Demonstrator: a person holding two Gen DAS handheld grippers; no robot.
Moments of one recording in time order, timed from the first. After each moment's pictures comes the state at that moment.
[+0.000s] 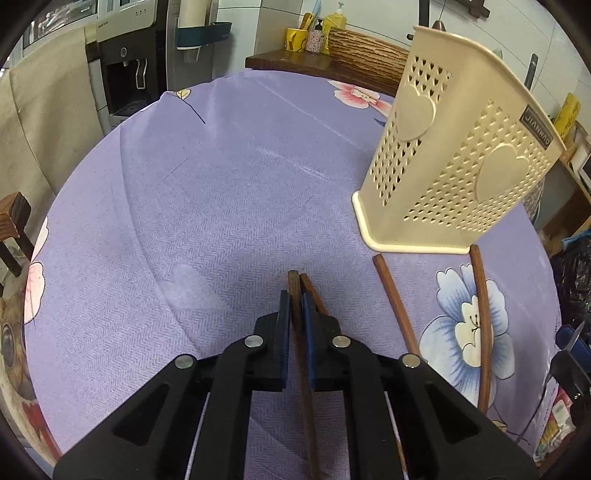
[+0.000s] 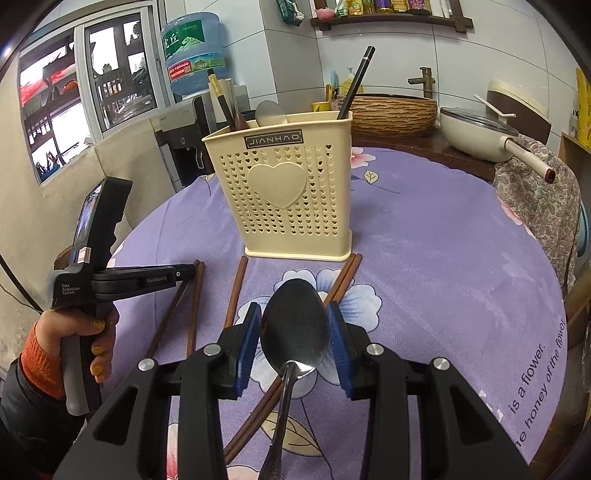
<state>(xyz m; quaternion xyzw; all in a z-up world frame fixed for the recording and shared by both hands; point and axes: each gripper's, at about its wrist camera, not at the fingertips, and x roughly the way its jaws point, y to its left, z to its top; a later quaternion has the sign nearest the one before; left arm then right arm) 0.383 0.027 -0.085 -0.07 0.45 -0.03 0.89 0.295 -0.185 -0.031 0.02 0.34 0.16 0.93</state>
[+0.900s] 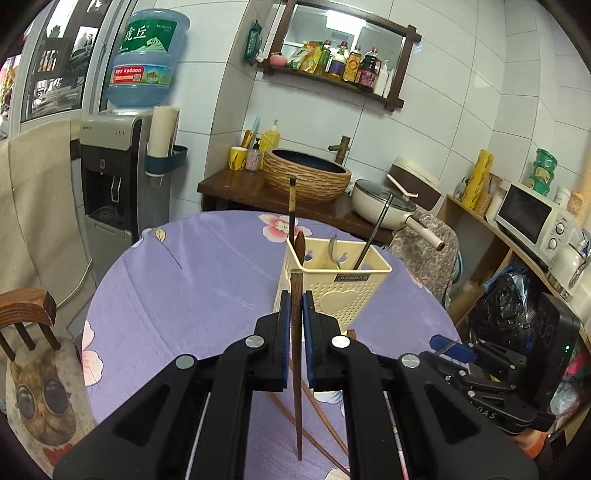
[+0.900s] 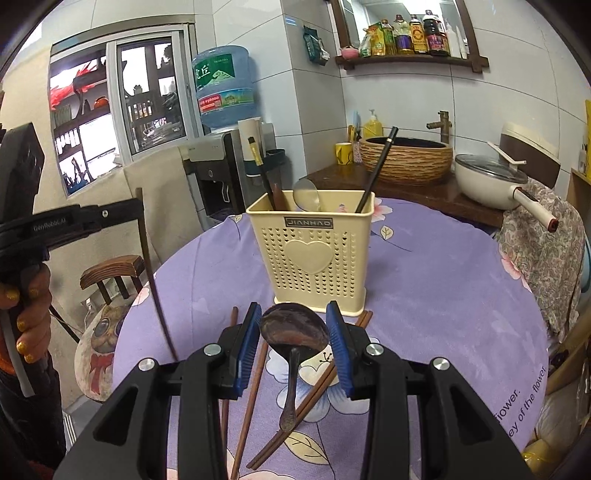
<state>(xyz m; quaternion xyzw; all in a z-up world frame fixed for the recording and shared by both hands) 0.275 0.036 0.095 -0.09 0.26 -0.14 0.95 0.273 -0.181 0.034 0.01 0.27 0.21 0.94</state>
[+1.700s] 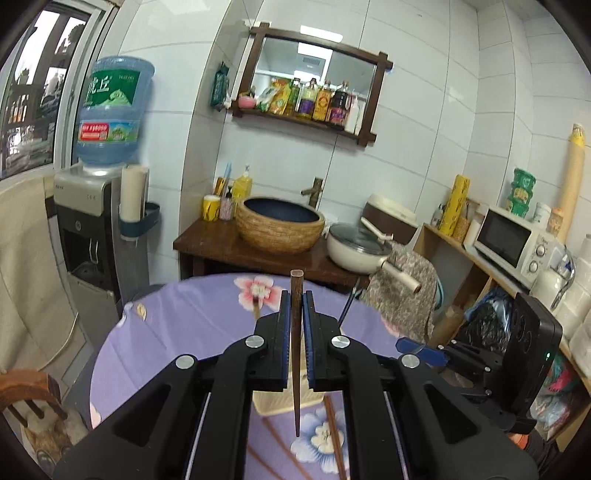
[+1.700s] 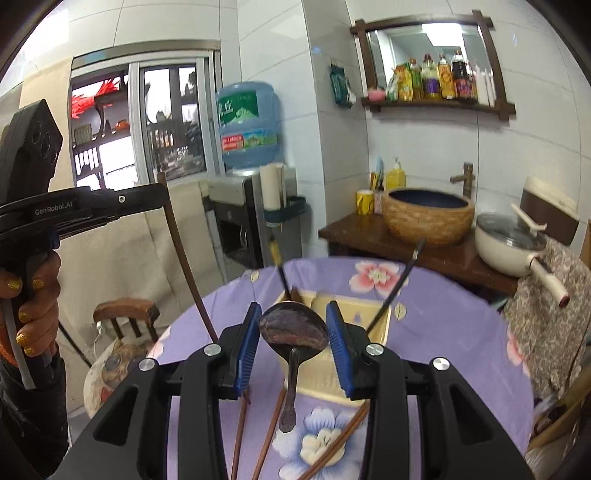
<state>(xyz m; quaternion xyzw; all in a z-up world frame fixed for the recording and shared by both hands) 0.324 0.025 0.215 -0.08 0.20 -0.18 0.96 0.328 -0.170 0.140 -0.01 0.19 0.23 0.95</state>
